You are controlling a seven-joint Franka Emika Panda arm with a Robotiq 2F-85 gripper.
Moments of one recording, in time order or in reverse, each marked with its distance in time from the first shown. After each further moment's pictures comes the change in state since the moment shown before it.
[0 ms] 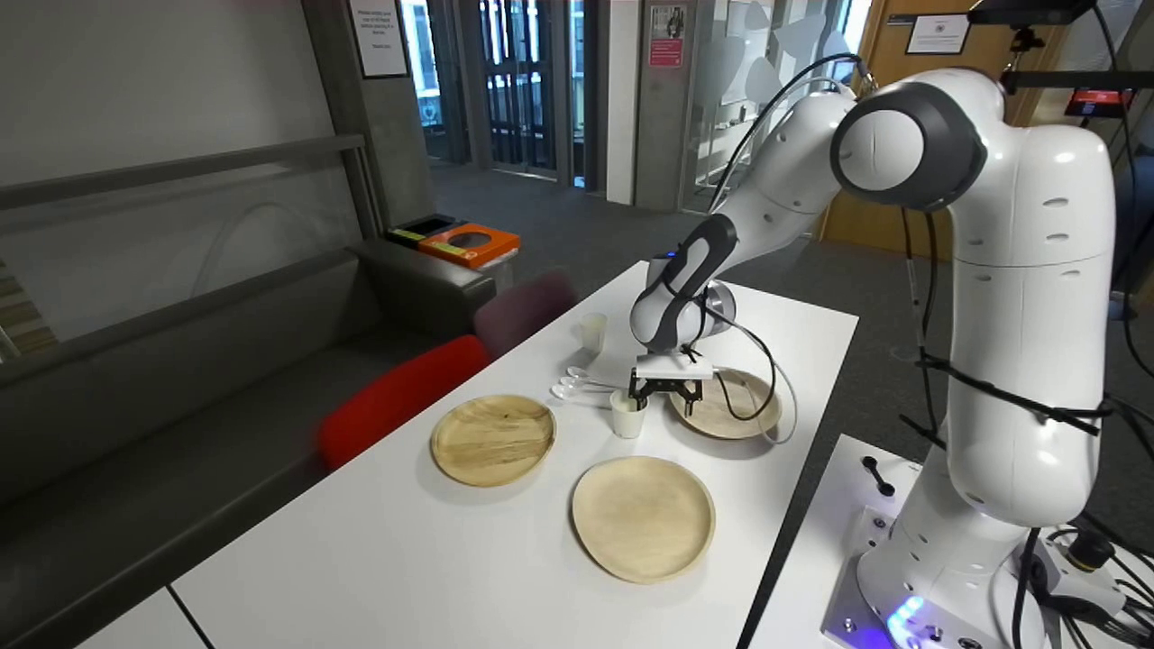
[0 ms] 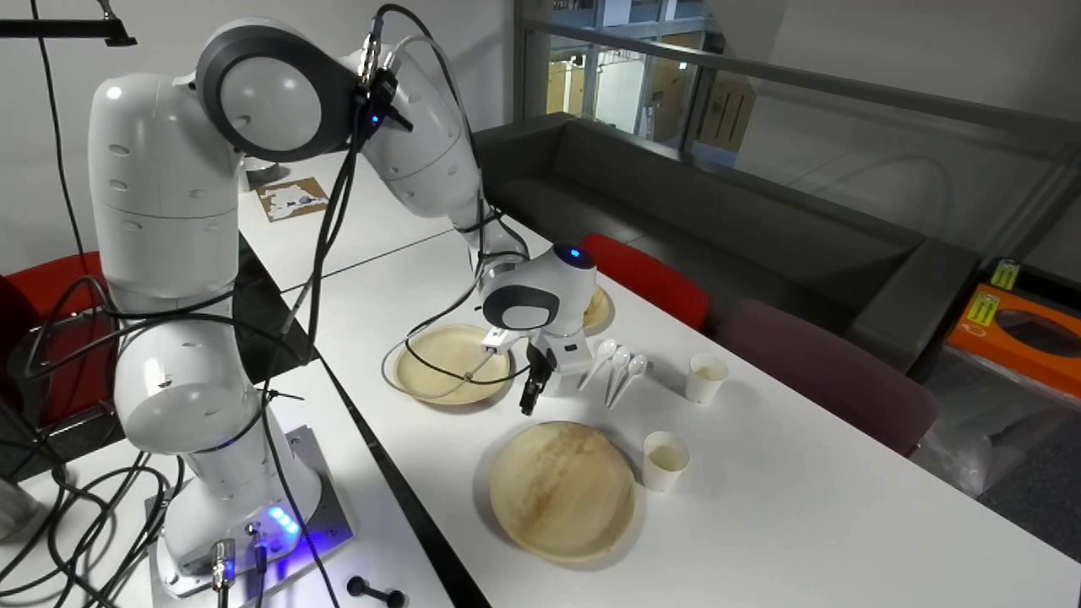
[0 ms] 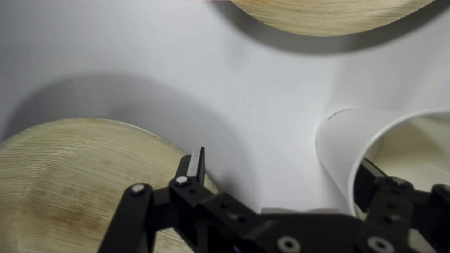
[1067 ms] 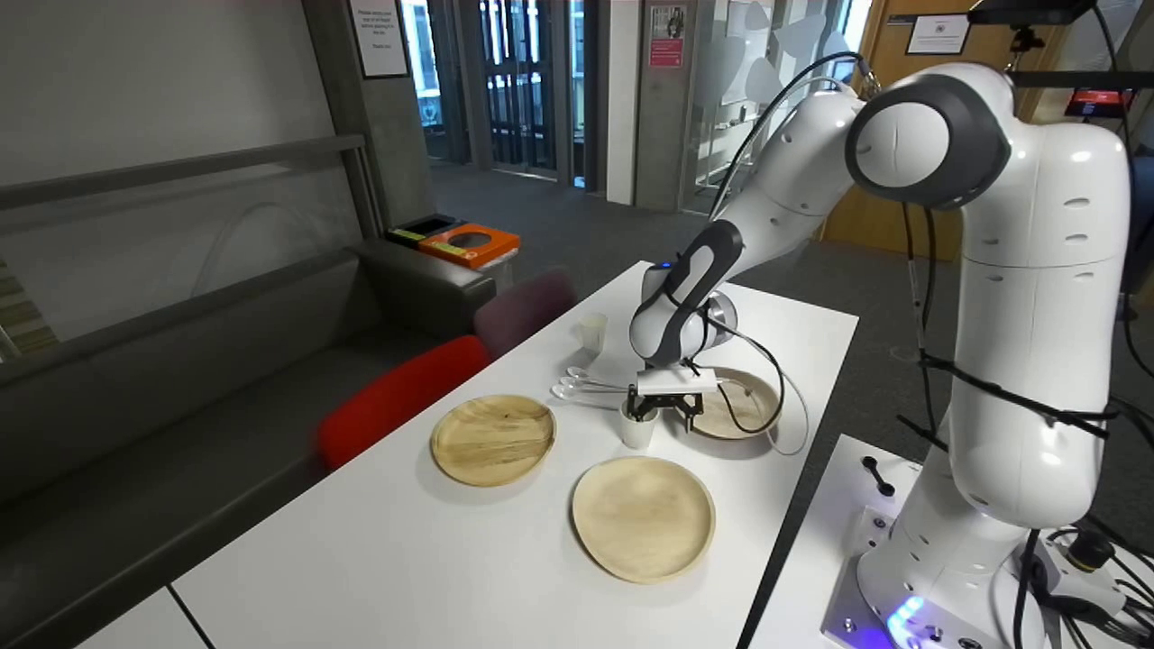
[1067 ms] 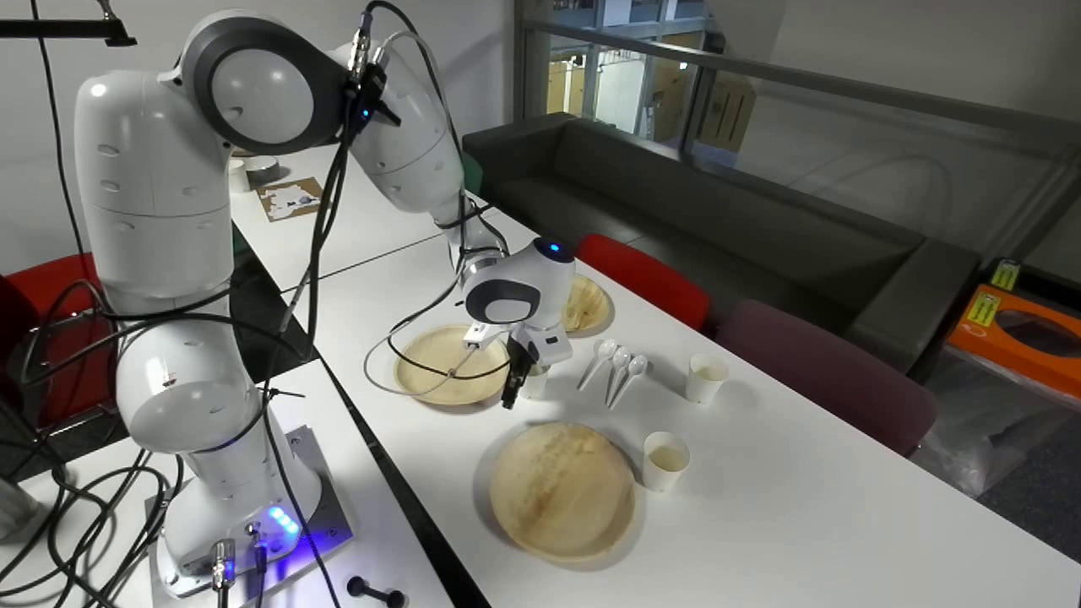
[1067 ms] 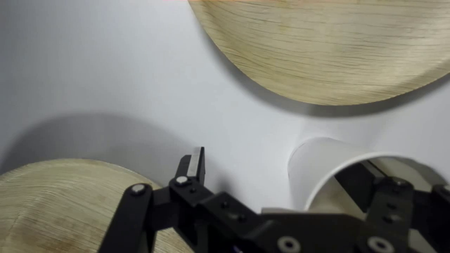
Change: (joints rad) arm 0.032 -0.036 0.036 -0.065 -0.006 0.000 -0.020
